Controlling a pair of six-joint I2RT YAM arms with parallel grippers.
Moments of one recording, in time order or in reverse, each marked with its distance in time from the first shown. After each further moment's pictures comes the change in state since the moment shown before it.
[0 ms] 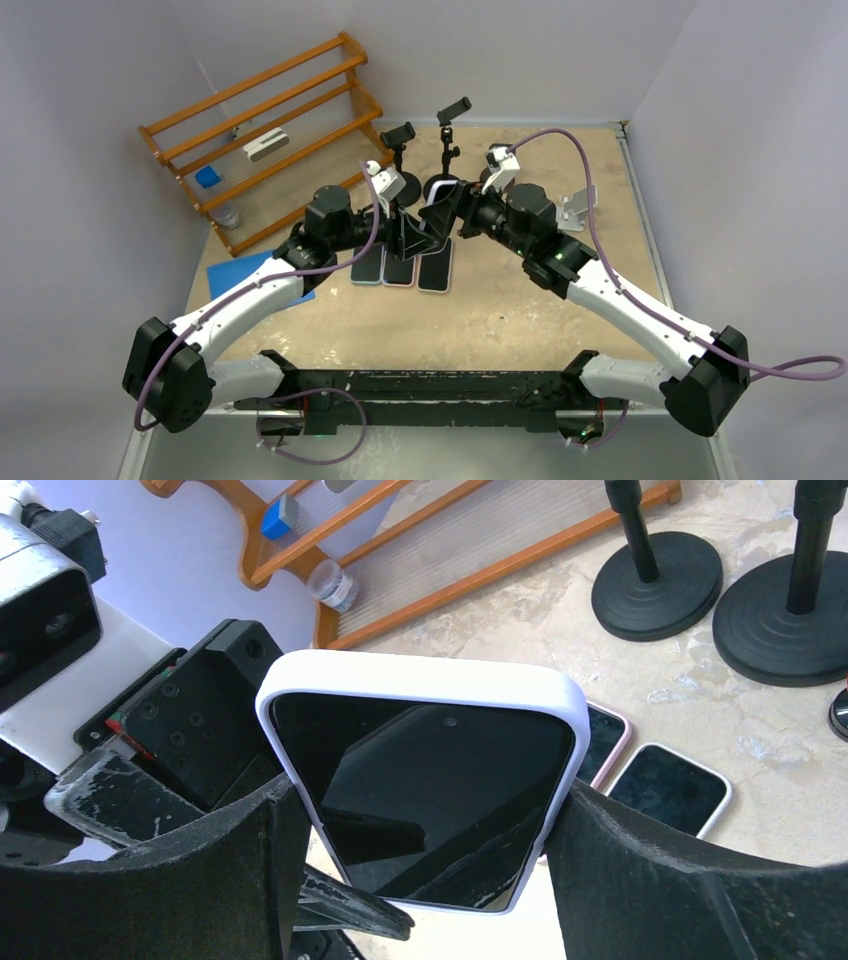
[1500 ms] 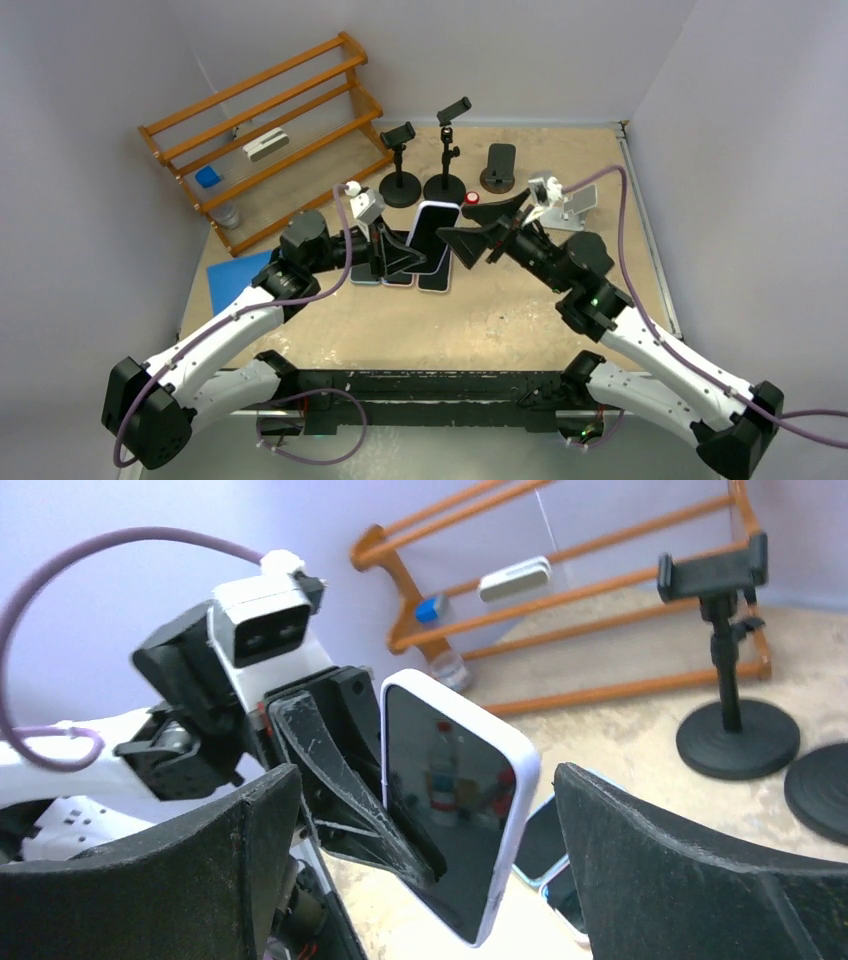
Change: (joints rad) left arm -0.006 -0.182 -0.122 0.029 0.056 -0.016; right arm 0.038 -0.288 -0.211 0.266 -0.072 -0.061
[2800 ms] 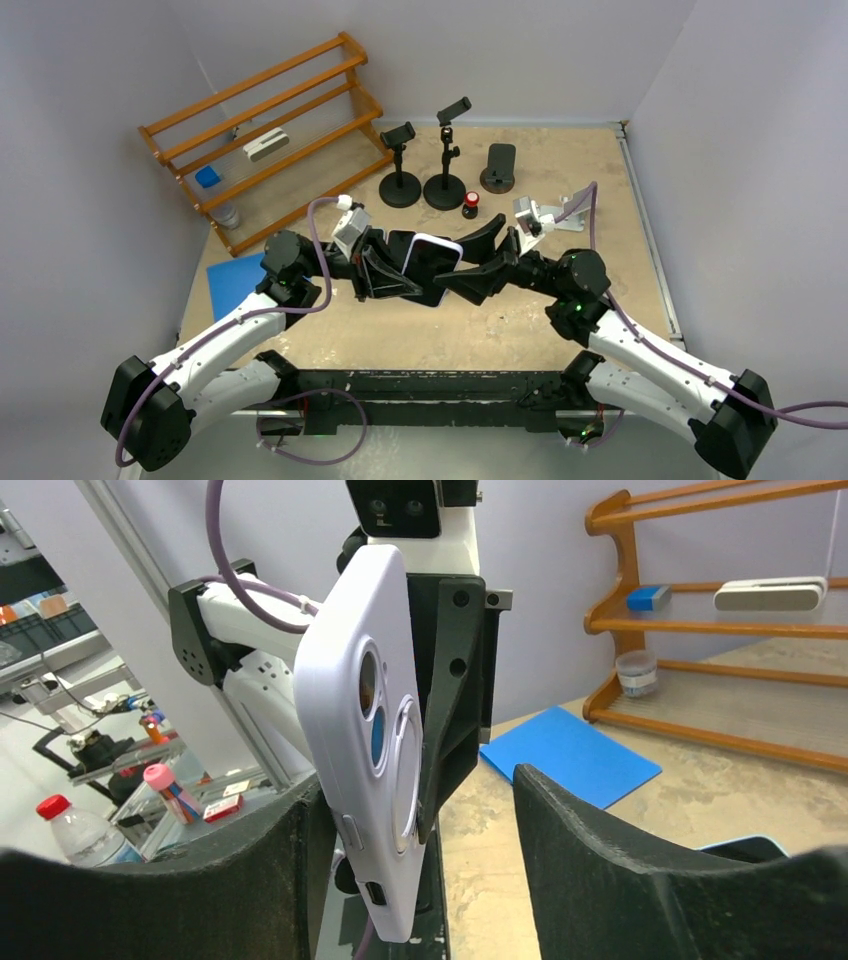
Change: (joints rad) left arm 0.000 -0.036 -0.121 0.574 0.422 -0.337; right arm 0.000 -0.021 -0.211 0.471 -0.473 0.059
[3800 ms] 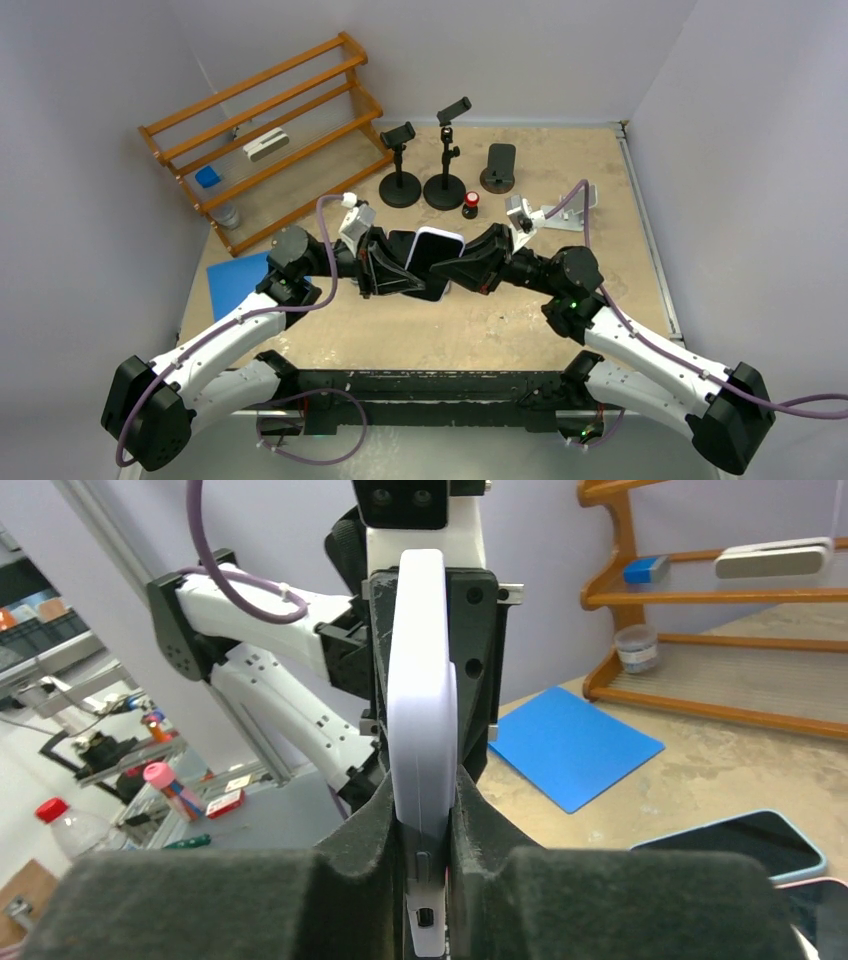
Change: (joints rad) left arm 0.000 0.002 0.000 -0.126 -0.058 0.053; right arm 0.005 0.047 0.000 0.006 -0.011 0.020
